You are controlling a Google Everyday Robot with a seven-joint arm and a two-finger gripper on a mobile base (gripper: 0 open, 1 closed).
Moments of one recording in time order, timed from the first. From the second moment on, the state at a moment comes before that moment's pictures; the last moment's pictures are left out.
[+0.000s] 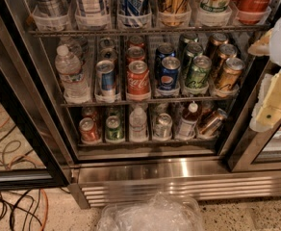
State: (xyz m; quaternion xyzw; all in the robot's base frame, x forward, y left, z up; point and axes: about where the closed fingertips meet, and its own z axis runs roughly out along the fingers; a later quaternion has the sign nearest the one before) arm 0.438 -0.217 0.976 -0.60 0.78 -0.03 0.16
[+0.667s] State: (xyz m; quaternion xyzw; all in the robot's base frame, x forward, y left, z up) arm 0.441 -0.205 0.971 -0.60 0.78 -0.02 0.16
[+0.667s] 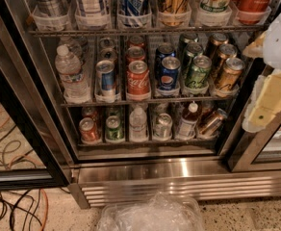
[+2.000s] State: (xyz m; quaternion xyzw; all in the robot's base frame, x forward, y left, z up) arm 0.440 -0.108 0.930 -0.56 0.78 0.10 0.26
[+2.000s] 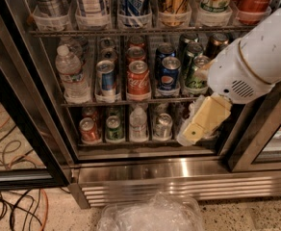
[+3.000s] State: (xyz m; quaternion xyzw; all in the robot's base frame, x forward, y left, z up) arm 0.432 -0.018 0.860 -0.49 0.80 0.17 0.29
